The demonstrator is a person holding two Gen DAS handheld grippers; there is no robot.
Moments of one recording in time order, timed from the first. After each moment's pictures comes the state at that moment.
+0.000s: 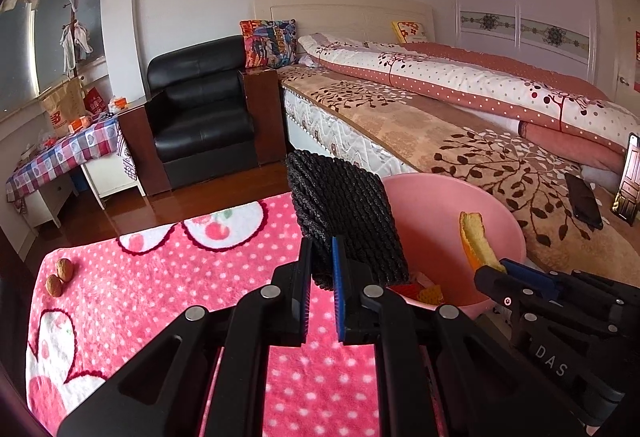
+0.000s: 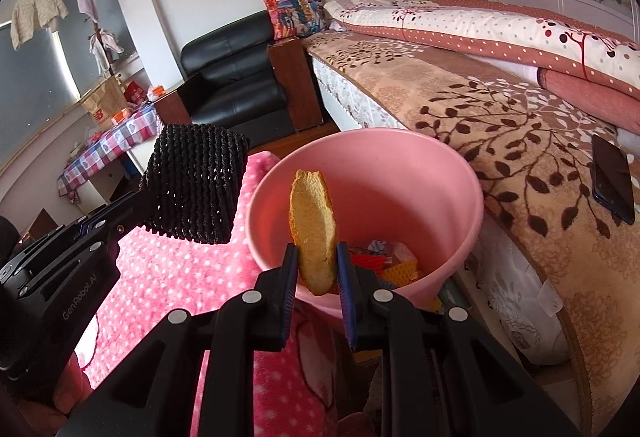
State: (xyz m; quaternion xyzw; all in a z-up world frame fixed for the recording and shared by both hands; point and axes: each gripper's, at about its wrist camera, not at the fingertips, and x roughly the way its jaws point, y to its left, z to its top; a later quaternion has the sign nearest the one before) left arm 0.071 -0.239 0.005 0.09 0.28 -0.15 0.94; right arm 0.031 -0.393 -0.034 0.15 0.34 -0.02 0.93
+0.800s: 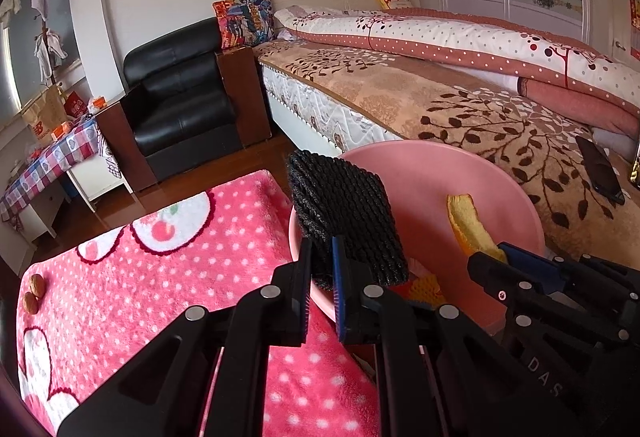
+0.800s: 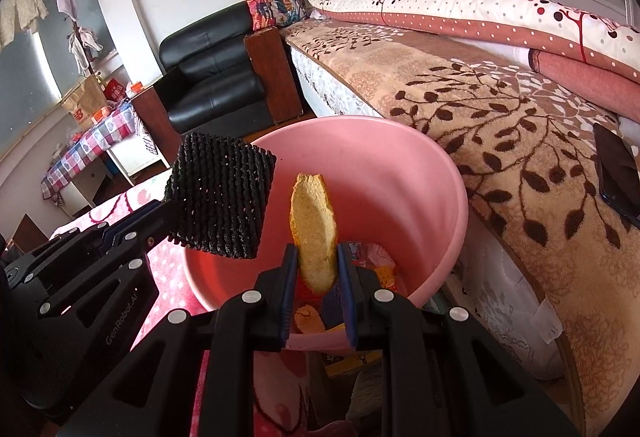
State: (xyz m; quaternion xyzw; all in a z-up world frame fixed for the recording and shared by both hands) left arm 0.109 -0.297 -0.037 0.13 0.32 -0.16 0.92; right arm 0.068 -0.425 -0.066 0.16 0.36 -0.05 0.92
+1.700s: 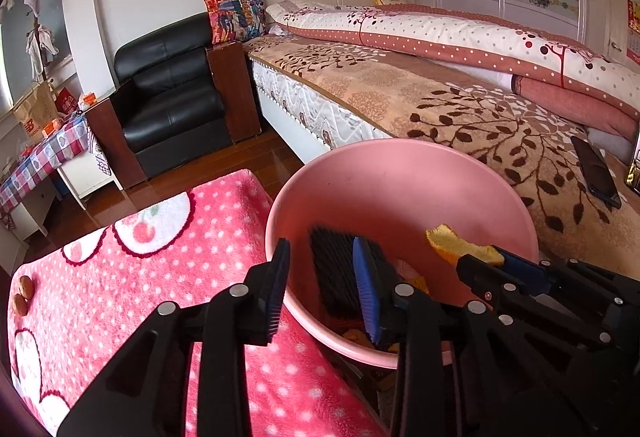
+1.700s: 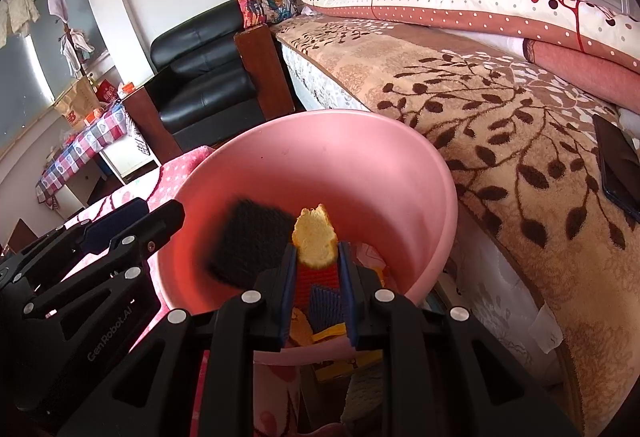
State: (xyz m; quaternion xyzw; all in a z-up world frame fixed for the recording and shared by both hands) left arm 0.115 -0.310 -0.040 0.13 0.33 -0.18 0.92; right arm 0.076 -0.437 -0.078 0.16 0.37 -0.06 0.91
